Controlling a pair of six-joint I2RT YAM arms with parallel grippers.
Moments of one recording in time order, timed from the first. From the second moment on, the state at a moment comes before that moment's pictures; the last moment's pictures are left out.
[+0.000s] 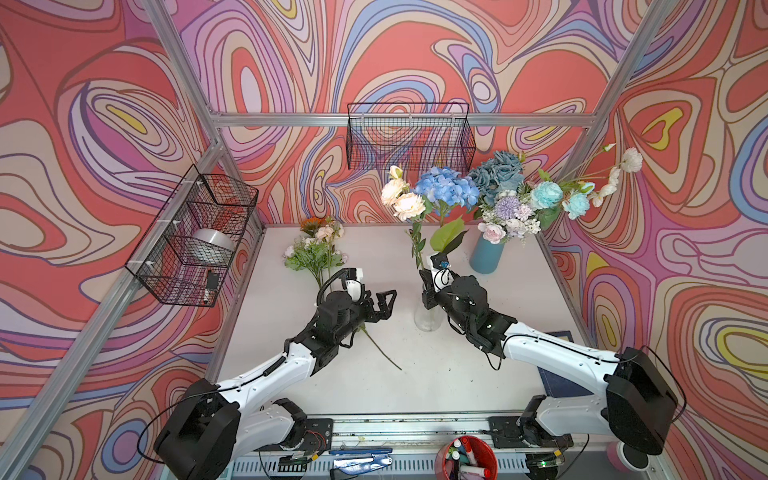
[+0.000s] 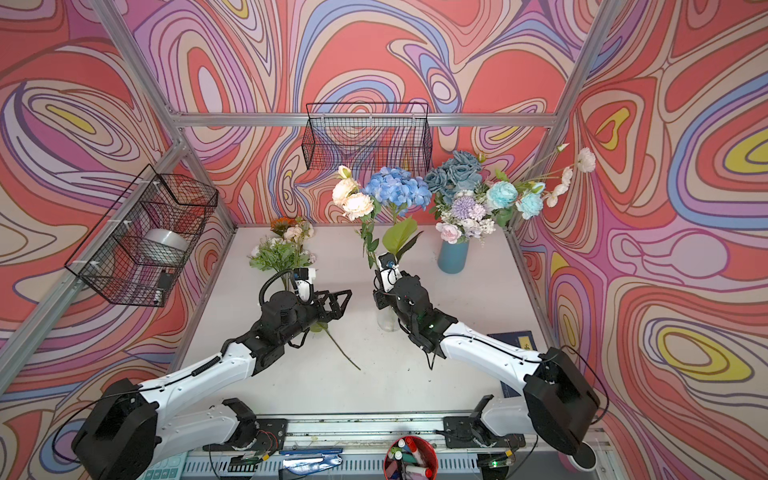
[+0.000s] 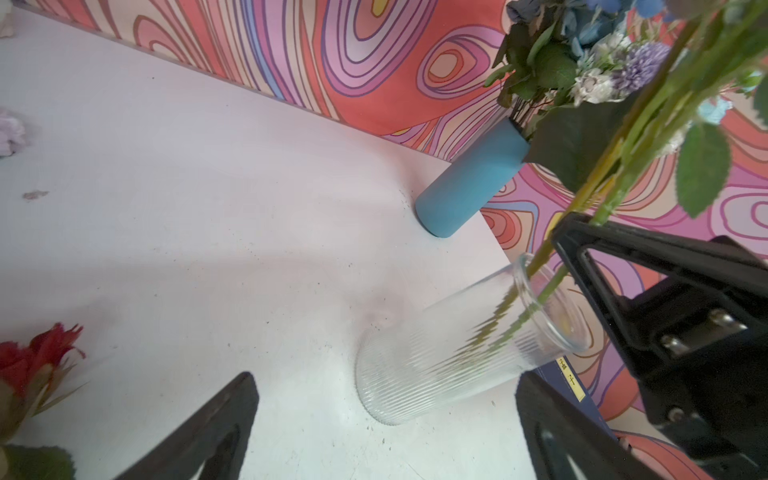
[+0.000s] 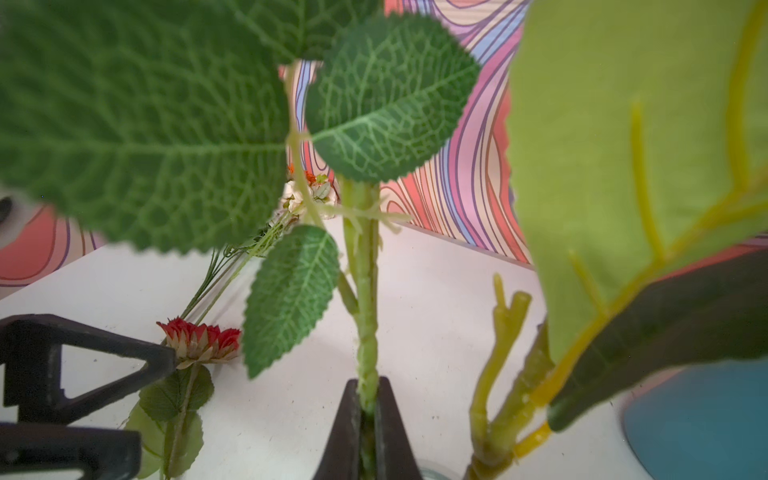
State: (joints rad) left arm -0.60 1.15 0.52 0.35 0.05 -0.66; right arm 0.76 1.32 0.79 0.31 0.28 0.05
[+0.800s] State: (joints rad) left arm -0.54 1.01 0.43 0.24 -0.15 -0.73; right arm 0.79 1.11 1.00 -0.17 0.18 0.07
